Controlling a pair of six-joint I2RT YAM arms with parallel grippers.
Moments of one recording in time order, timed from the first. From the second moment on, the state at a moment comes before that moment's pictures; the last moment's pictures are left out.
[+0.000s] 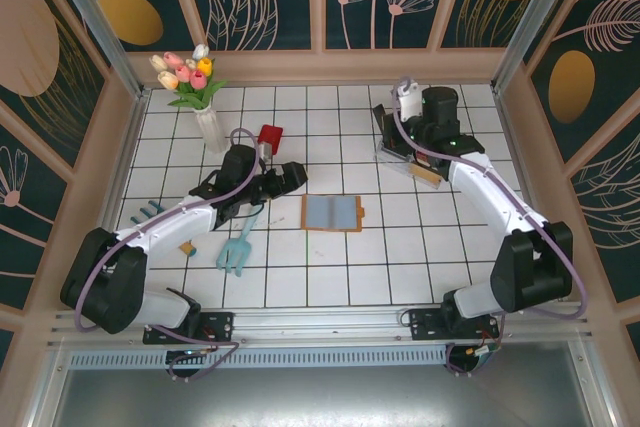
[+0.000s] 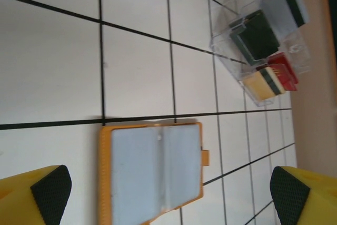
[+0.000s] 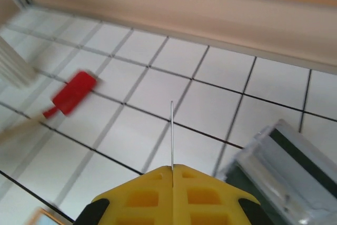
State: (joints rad) left arm -0.50 1.39 0.76 -0.02 0.30 -0.84; right arm 0.28 1.43 1.14 -0.23 -0.24 -0.10
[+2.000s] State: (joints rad) left arm -0.50 1.43 0.76 -0.11 0.37 -0.75; right arm 0.20 1.92 1.53 -0.67 -0.16 -0.92
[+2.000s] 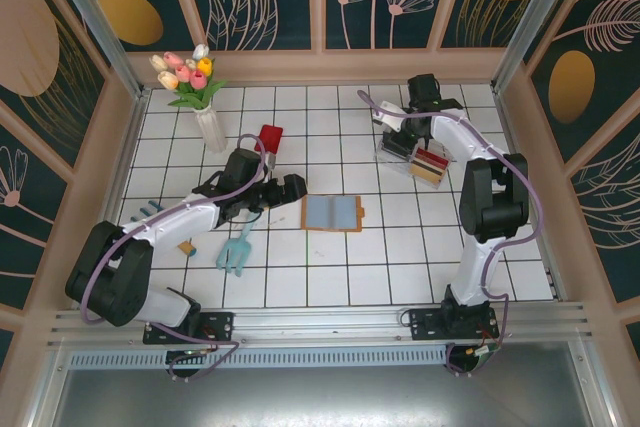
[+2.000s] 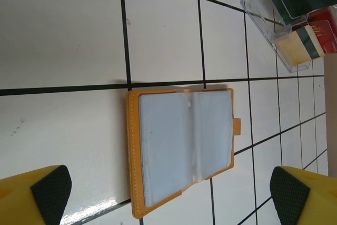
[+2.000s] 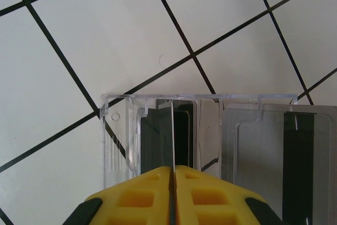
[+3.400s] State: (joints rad) left arm -0.61 1.59 0.81 -0.09 0.38 -0.81; right arm 0.22 1.22 0.94 -0.23 -0.29 0.37
